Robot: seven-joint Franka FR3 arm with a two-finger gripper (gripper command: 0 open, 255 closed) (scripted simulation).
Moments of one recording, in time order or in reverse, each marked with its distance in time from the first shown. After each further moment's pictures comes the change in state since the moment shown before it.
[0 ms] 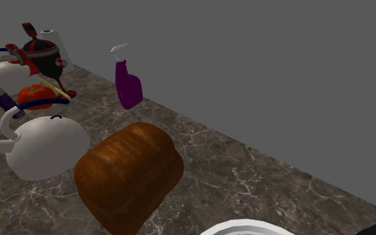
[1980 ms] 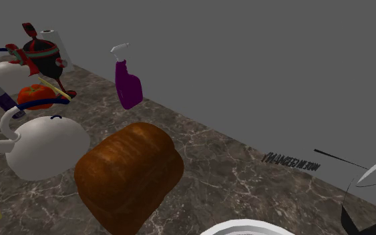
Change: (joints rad) arm -0.002 0.088 0.007 -0.156 0.021 0.244 -0.022
